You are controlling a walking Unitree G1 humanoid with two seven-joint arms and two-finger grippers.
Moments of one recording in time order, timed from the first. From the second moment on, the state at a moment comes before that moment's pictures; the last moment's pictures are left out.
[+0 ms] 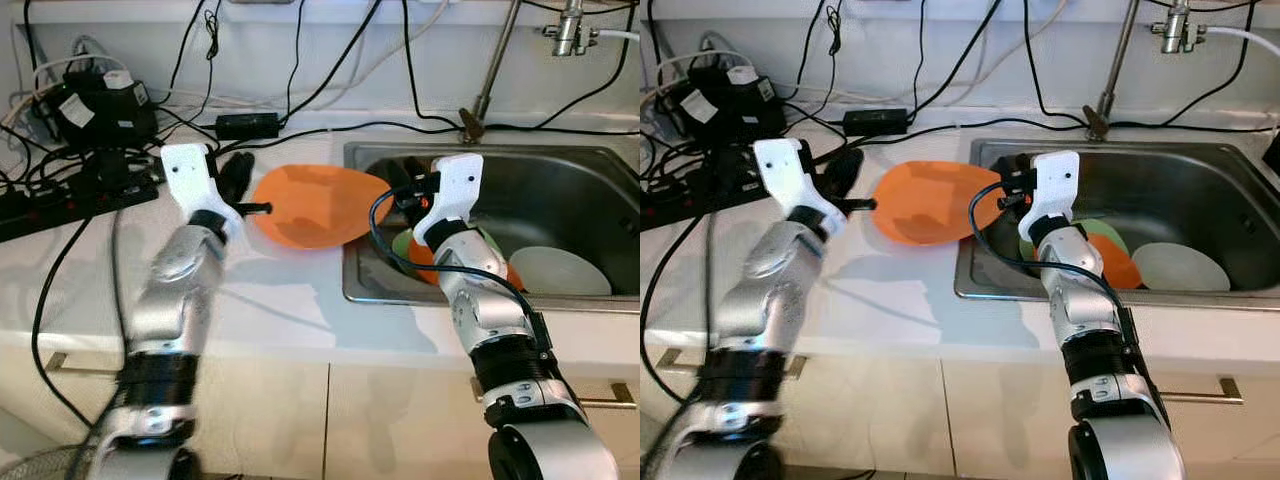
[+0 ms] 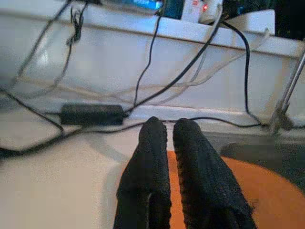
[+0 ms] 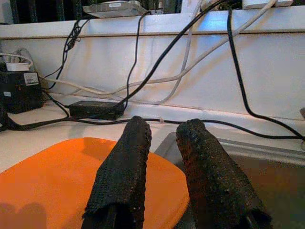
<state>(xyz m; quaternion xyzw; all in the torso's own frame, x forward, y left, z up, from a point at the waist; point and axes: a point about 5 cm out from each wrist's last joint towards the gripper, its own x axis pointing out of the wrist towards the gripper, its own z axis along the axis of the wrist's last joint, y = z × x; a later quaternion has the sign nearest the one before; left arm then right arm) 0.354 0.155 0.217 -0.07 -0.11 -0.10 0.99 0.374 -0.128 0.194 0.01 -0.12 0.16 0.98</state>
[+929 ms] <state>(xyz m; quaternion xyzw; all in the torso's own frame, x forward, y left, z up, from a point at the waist) 0.305 0.161 0.193 0.29 -0.12 -0.31 0.90 0.374 -0.124 0.190 0.02 -0.12 0.16 0.98</state>
